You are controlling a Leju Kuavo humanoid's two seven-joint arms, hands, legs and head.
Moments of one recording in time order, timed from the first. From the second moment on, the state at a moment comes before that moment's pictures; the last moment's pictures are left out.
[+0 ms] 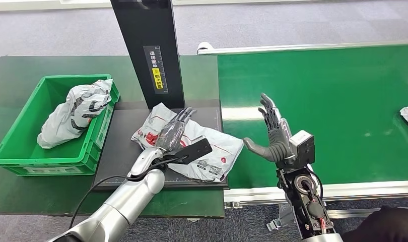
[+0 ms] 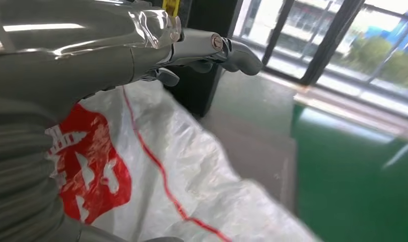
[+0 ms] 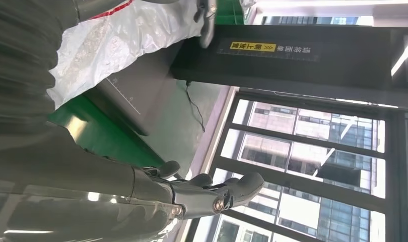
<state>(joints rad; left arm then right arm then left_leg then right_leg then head) -0.62 -0.19 -0.49 -0.76 -0.86 0.16 -0.09 -0.39 -0.03 0.23 -1.14 0.03 0.13 -0.57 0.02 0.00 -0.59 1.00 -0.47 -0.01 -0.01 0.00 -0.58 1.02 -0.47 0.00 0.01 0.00</state>
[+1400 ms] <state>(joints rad) -0.61 -0.23 -0.43 -0.67 -0.73 0.45 -0.46 -0.35 -0.01 0.24 -1.13 -0.12 0.30 -0.39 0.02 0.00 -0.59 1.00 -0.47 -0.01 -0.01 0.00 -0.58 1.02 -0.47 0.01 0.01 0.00</state>
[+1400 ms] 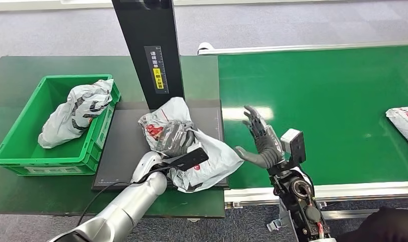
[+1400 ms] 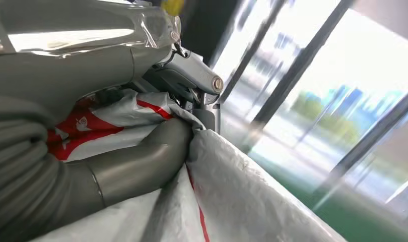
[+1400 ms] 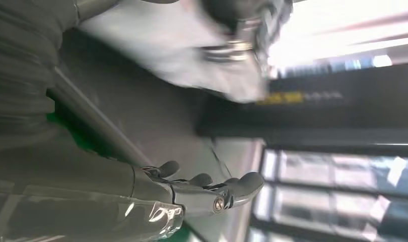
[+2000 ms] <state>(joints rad) -0.35 -0.25 -0.28 -1.47 -0.93 0.66 -0.69 -0.39 -0.03 0.28 -0.94 -0.25 0.29 -0.39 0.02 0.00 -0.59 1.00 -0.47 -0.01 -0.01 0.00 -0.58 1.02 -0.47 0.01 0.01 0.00</state>
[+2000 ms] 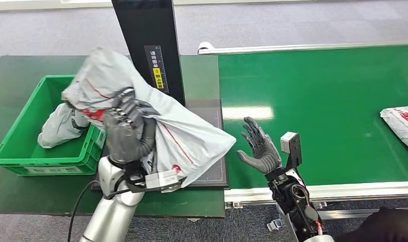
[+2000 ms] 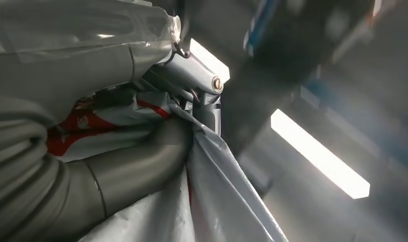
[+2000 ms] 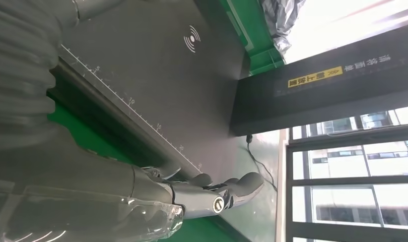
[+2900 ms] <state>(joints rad) -0.81 0.03 0.19 -0.60 -1.07 0.40 0.09 -0.37 -0.03 0.30 -0.92 -0.16 0.28 -0.38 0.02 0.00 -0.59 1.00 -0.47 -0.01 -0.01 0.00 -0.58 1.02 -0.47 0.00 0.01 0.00</state>
